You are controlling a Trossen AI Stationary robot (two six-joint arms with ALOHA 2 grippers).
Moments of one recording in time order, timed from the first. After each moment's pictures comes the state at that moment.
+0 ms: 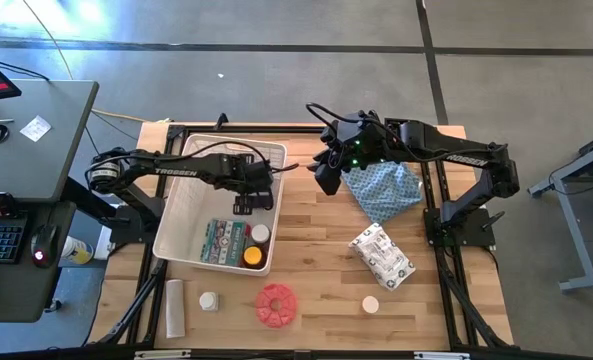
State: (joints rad) left arm 0.21 1.53 1.04 -0.82 -0.30 0.27; right arm -0.12 1.56 1.77 -0.86 0.05 0.44
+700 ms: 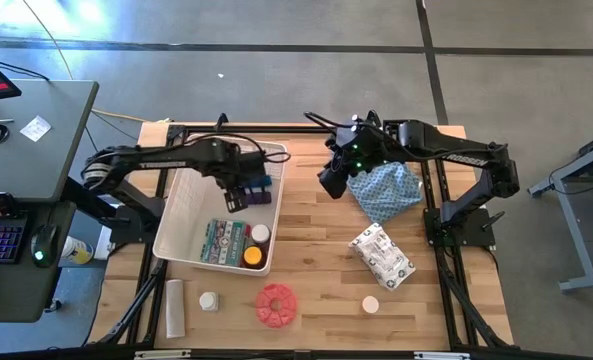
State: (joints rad) left arm 0.20 1.47 1.28 -1.29 -0.18 -0.14; right arm -0.12 1.56 1.77 -1.01 0.02 0.53
